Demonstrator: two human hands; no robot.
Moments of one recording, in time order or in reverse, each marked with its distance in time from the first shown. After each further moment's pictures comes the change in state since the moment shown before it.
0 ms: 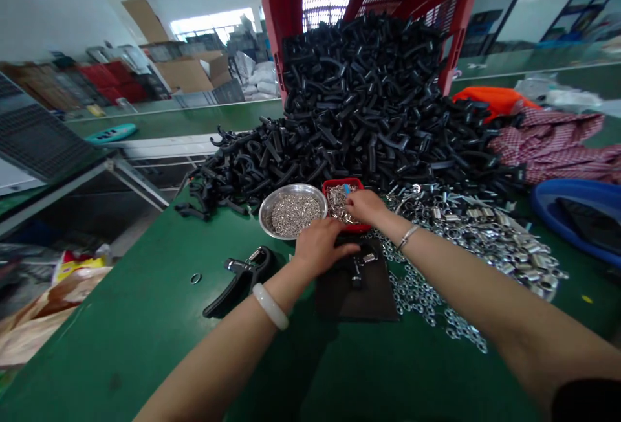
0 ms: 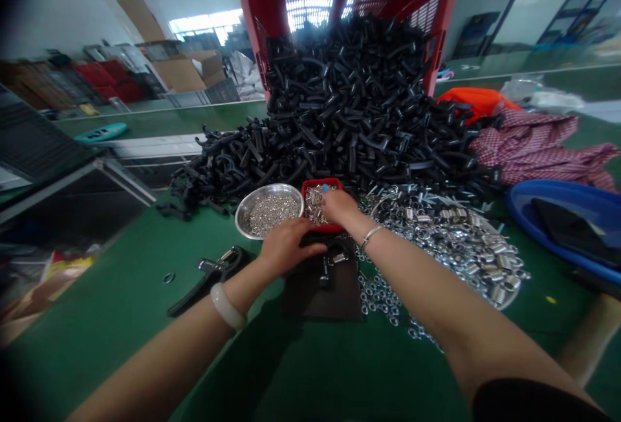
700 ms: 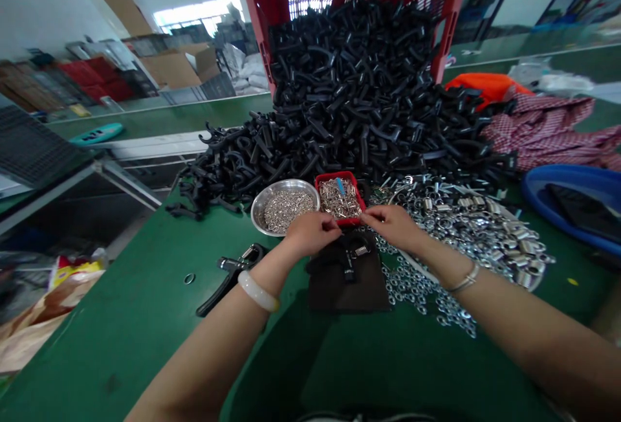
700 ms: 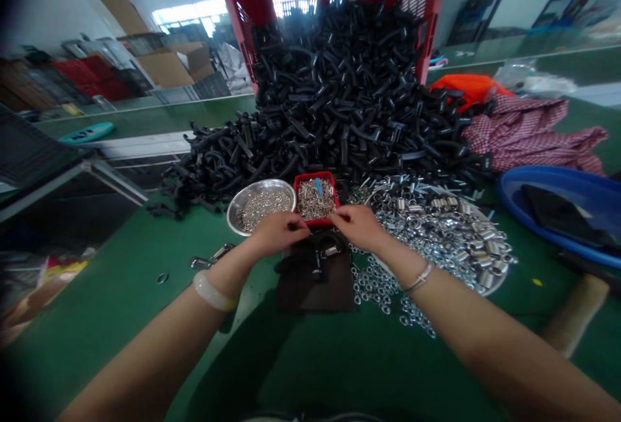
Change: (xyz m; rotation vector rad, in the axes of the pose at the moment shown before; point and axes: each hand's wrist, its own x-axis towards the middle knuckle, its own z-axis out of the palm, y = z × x) left_hand 0.018 -0.001 -0.015 -0.353 -0.144 -0.198; right_hand -0.082 0.031 -0.011 0.465 0.091 0.004
